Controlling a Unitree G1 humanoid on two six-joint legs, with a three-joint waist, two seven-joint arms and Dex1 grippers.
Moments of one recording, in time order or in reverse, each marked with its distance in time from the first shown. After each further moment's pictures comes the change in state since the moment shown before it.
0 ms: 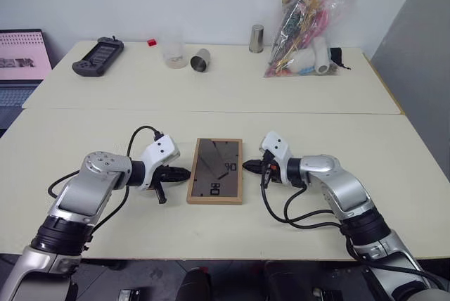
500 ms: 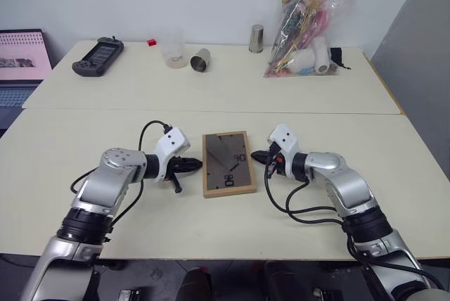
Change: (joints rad) left arm -0.070 -0.087 -0.008 0.078 0.013 -0.013 0.061; right arm -0.002 0.021 -0.038 0.021 -0.002 -0.013 -0.075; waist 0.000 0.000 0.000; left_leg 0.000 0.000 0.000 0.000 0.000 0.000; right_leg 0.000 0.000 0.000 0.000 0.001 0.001
